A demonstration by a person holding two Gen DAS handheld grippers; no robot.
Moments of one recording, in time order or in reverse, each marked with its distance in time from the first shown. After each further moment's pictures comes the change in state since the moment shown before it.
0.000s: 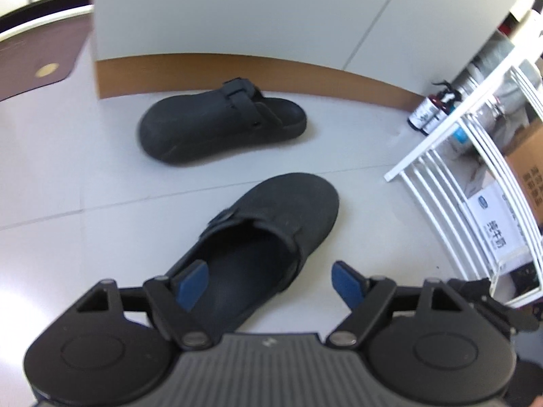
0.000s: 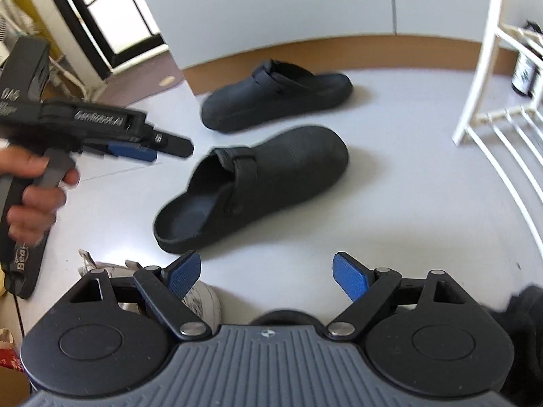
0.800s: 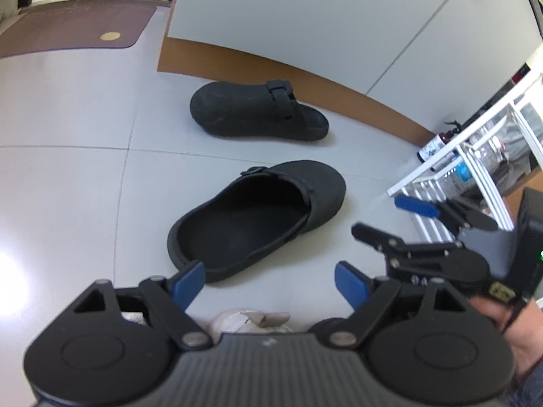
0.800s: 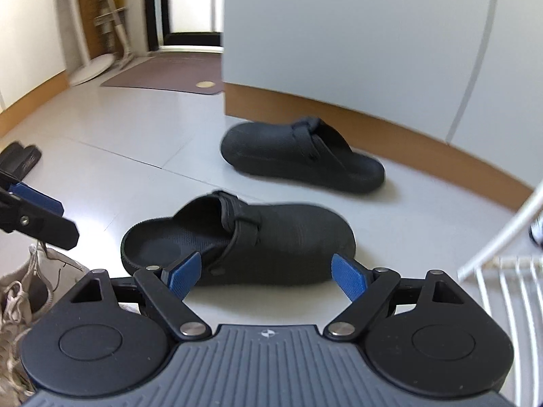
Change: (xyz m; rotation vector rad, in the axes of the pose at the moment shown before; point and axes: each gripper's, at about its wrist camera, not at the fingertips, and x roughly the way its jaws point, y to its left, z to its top) left arm -0.032 0.020 -0.061 -0.185 -0.075 -0.027; right arm 0.035 0.024 0.043 -0.452 -0.129 -0.063
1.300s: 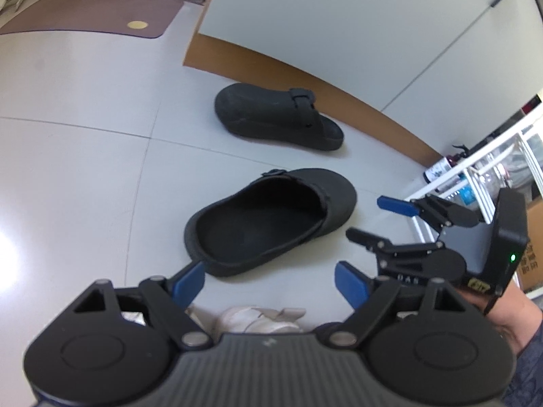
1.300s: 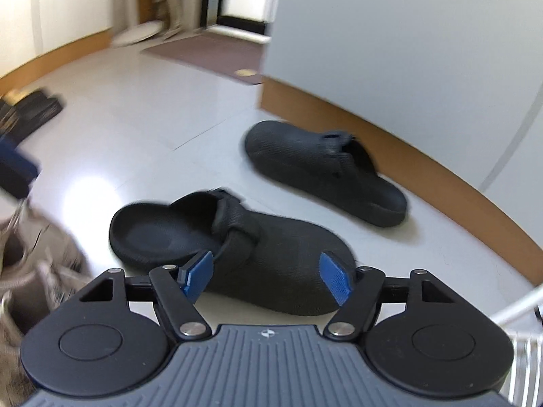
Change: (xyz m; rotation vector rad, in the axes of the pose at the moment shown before) left arm -0.010 0.022 -0.010 -0.085 -0.023 0.005; right arm 0.029 -0.001 0.005 -0.246 0.041 0.112
